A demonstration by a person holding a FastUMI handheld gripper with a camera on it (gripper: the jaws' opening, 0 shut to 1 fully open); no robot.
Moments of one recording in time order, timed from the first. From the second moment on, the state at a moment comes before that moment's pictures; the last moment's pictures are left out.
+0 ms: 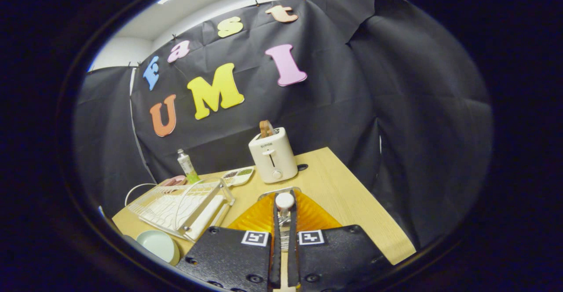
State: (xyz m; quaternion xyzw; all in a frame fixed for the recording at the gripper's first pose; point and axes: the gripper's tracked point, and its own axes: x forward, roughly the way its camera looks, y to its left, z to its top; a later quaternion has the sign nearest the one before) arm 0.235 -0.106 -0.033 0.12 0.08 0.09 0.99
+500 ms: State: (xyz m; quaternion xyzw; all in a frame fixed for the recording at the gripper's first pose) arm 0.155 -0.110 0.049 0.08 0.02 0.06 1.00
